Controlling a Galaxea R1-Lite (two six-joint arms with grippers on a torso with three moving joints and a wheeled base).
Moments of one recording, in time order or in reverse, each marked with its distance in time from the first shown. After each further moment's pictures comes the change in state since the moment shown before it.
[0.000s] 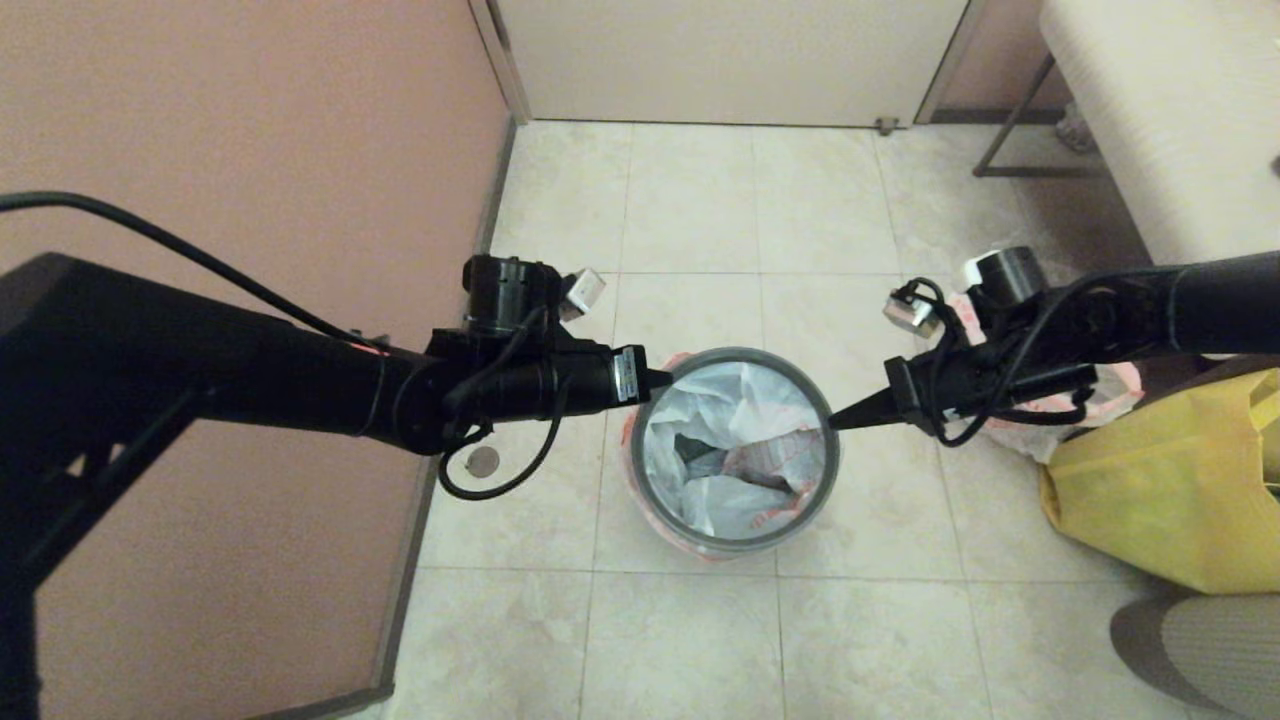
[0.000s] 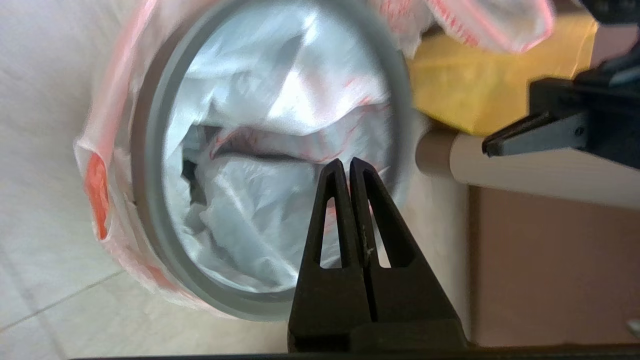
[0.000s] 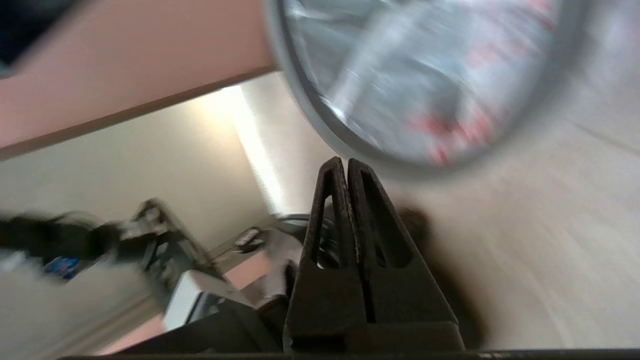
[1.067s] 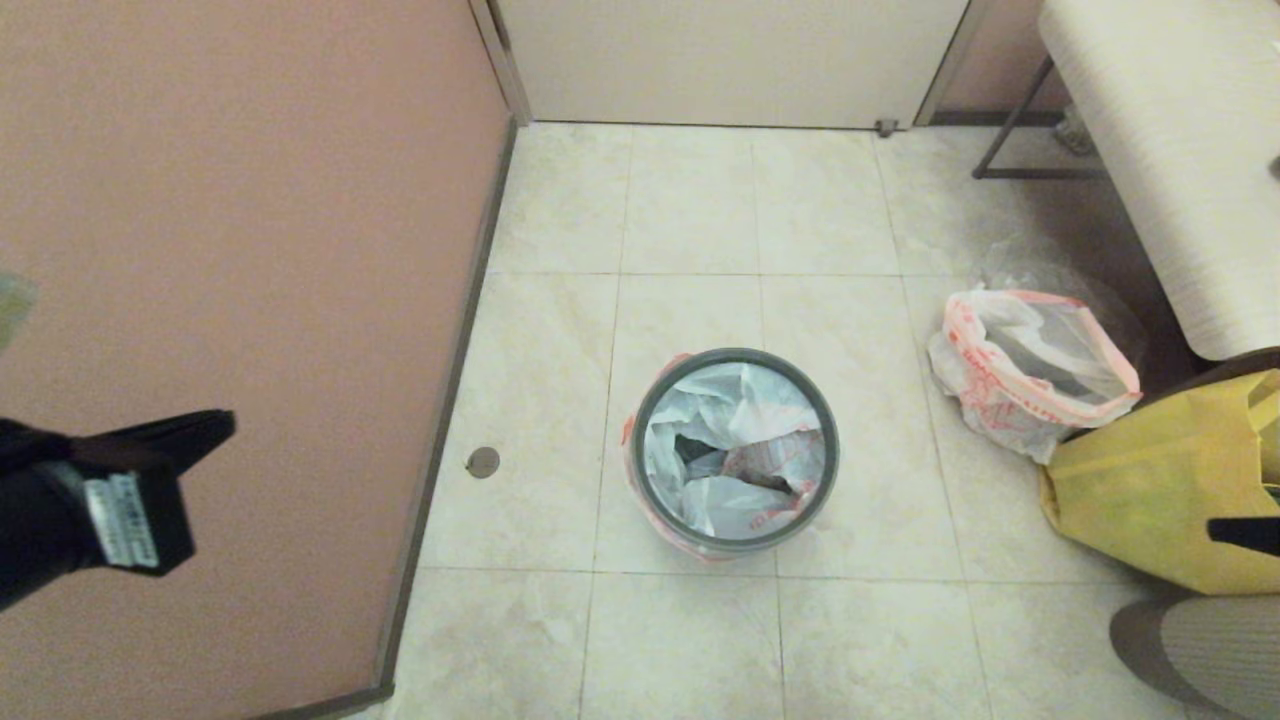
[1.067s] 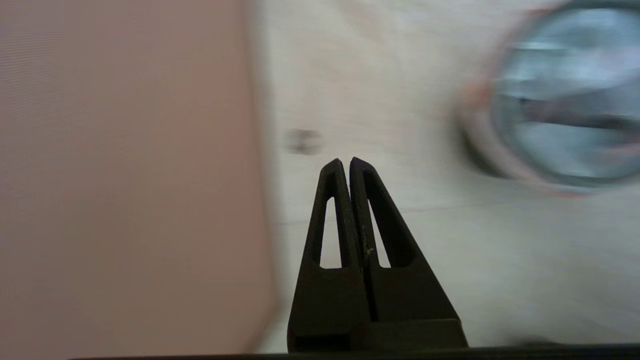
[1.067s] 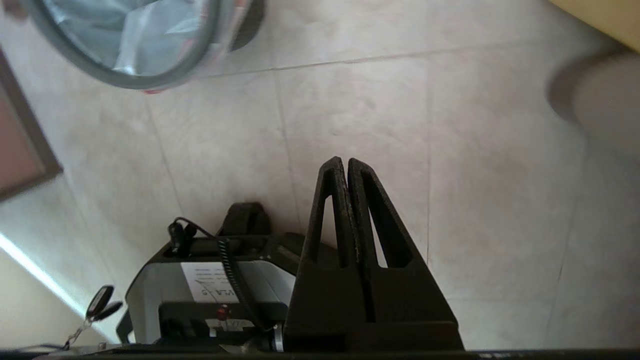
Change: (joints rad) left arm -0.025 -1.096 0.645 0.286 0.837 0.427; right arm 0.048 -1.043 0.757 0.064 -0.856 0.200
